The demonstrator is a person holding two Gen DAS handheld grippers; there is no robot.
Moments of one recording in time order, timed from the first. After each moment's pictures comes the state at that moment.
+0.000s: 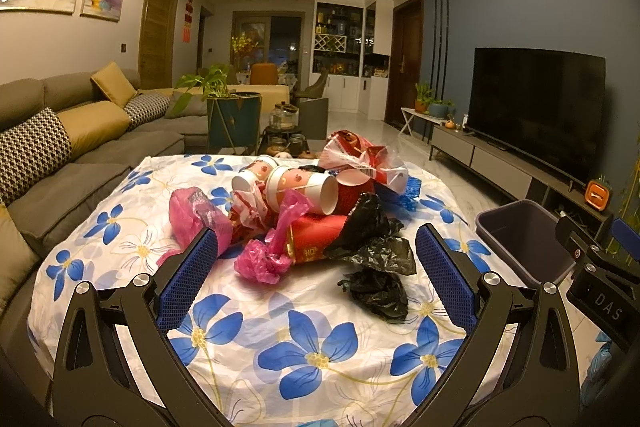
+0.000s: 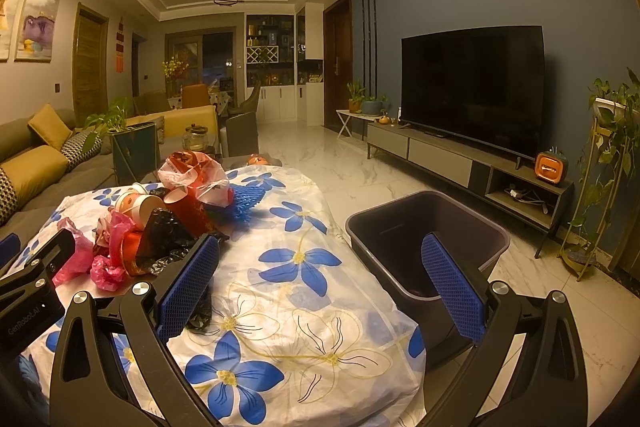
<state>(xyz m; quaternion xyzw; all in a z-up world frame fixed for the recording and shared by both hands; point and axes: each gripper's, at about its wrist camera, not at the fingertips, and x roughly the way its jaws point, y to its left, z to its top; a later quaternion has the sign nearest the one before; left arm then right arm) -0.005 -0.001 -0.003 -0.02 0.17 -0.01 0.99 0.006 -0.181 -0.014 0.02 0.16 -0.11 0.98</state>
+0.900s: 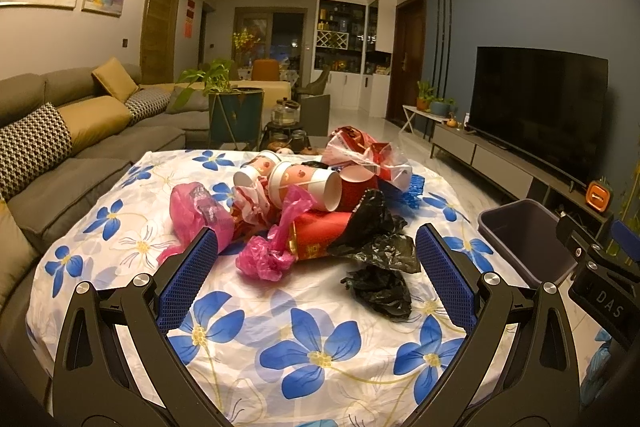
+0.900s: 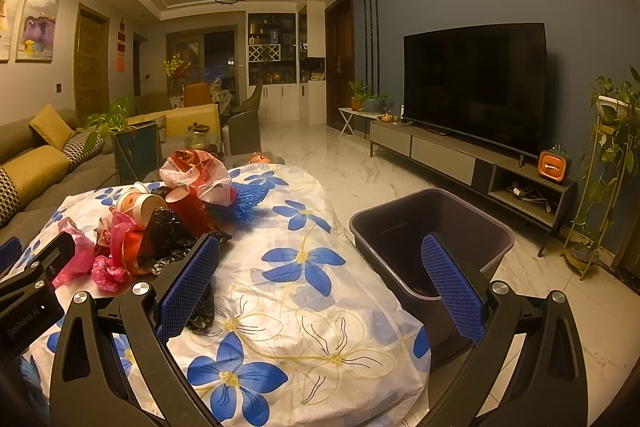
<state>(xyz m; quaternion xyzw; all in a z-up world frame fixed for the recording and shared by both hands) -0.006 -0.003 -0.008 -0.03 0.17 0.00 0.98 0.008 -0.181 -0.015 0.02 0.16 -0.11 0.98</state>
